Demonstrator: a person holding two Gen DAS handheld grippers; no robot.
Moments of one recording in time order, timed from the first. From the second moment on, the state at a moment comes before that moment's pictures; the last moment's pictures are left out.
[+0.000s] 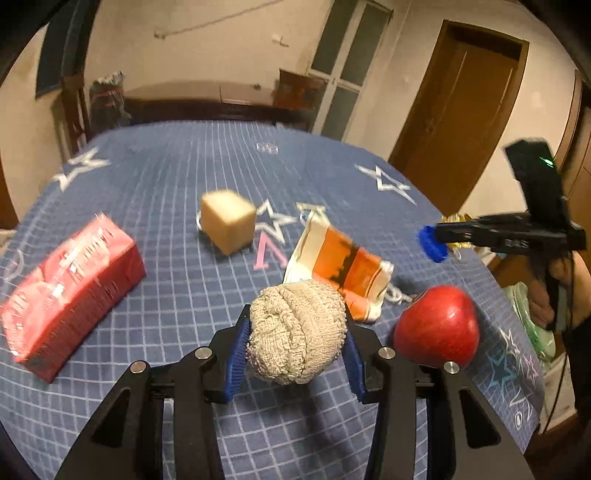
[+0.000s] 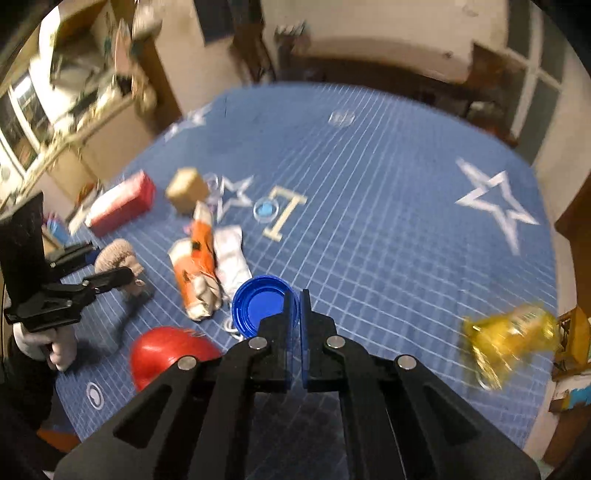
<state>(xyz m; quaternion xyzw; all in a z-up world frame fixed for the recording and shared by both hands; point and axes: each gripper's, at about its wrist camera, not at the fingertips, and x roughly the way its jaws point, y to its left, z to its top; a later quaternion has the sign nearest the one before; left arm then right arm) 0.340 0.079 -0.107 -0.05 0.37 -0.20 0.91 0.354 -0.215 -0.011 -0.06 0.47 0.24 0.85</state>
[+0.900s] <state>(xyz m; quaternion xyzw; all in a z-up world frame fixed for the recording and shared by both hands) 0.191 -0.317 -0.013 0.06 0.26 -0.43 0.86 0.094 -0.456 0.065 0.02 0.32 -0.10 0.94</state>
